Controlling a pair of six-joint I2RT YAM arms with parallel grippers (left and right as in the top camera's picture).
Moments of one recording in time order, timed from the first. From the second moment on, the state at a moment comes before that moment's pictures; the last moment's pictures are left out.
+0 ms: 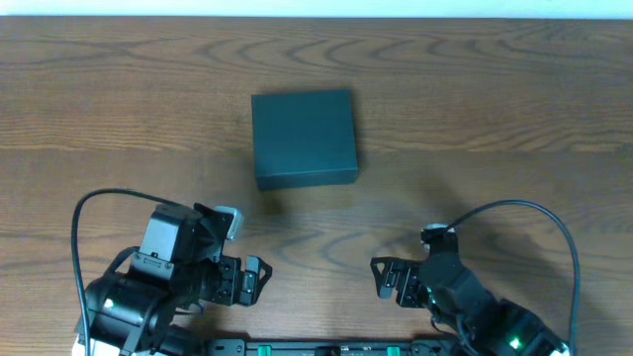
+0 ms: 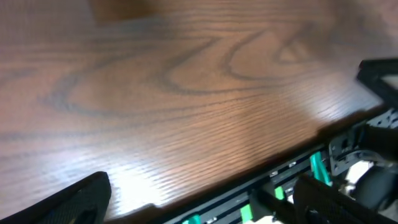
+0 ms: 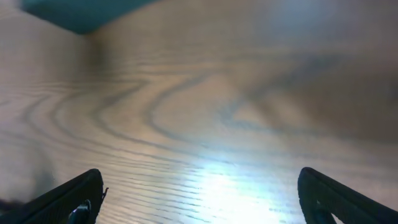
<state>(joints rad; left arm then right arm) -0.34 0.75 0.82 -1.18 0.38 -0.25 0.79 0.56 0.42 -0.76 0.08 0.94</state>
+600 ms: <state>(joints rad) -0.27 0.59 0.80 -1.10 0.15 -0.28 0.79 0.57 0.36 -0.76 0.08 1.01</state>
